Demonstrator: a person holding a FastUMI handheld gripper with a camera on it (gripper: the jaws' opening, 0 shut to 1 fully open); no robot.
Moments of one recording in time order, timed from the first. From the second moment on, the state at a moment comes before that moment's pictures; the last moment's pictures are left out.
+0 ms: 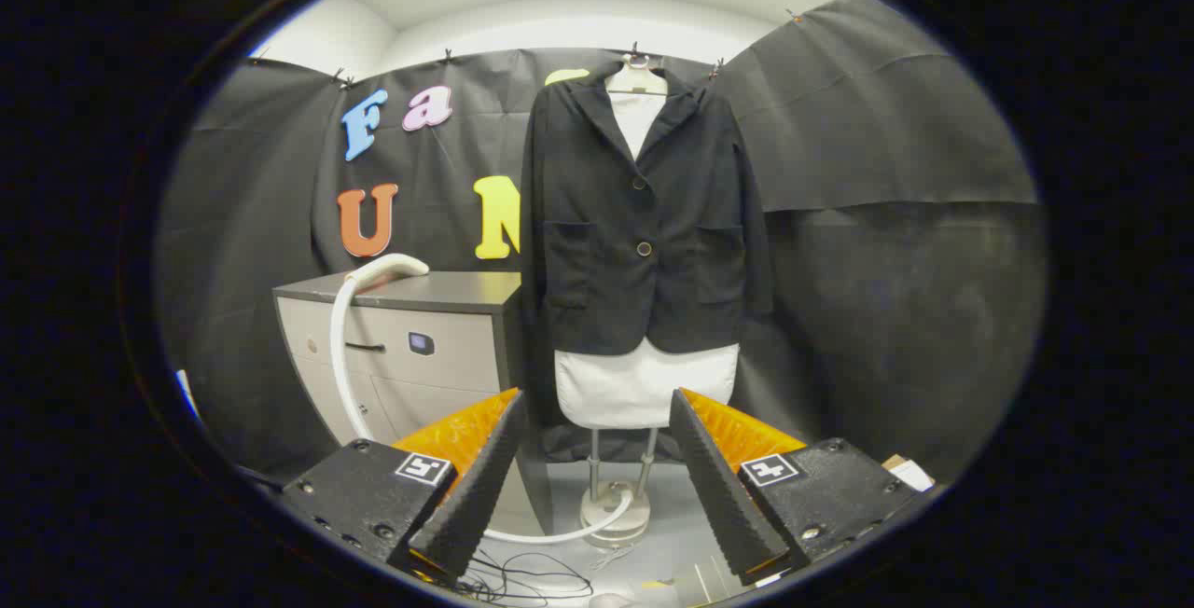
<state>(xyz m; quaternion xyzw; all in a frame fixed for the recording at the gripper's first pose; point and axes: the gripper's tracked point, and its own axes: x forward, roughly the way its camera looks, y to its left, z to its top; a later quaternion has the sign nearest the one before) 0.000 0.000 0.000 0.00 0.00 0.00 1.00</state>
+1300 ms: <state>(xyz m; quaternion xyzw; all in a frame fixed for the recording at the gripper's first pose) 0.101 0.197 0.097 -0.02 0.02 0.11 0.99</state>
